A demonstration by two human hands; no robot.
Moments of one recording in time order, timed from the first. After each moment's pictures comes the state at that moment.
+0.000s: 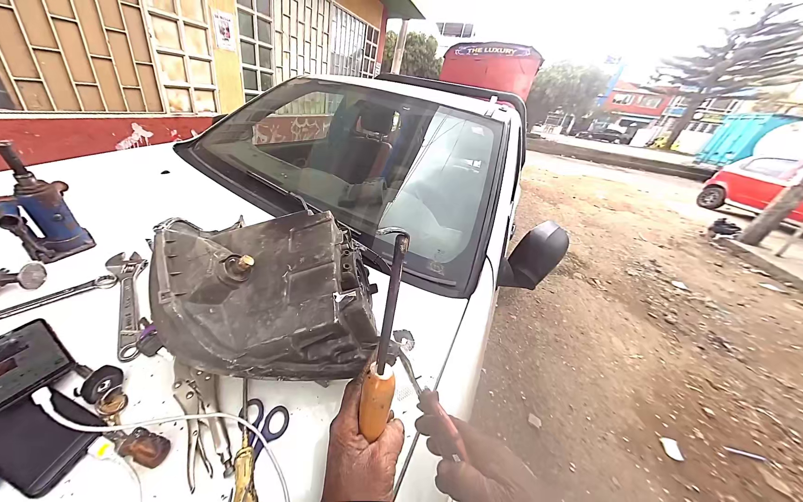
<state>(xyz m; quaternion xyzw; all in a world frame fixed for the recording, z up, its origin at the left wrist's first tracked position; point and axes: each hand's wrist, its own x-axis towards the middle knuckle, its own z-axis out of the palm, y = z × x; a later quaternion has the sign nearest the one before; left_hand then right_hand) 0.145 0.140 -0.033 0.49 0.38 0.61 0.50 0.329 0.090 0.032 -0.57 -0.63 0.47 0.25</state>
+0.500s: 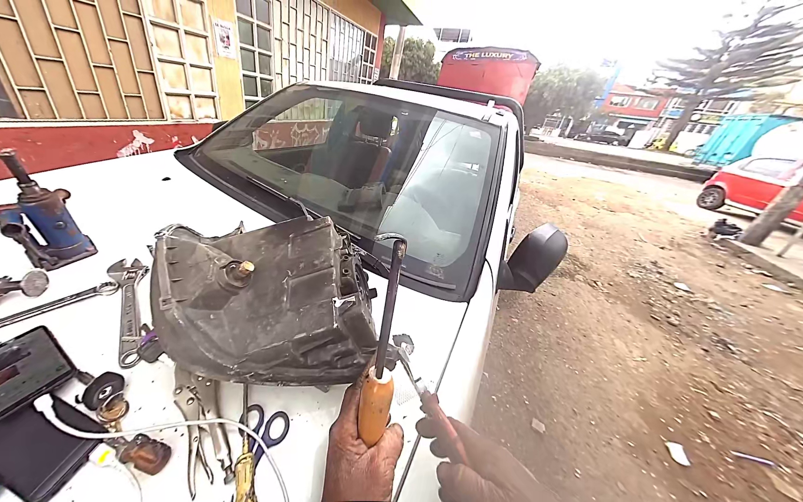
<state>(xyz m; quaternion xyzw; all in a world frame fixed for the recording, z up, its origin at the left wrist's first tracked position) 0.143 0.137 -0.032 0.49 0.38 0.60 0.50 0.332 0.092 0.029 -0.58 -0.65 0.43 0.24</state>
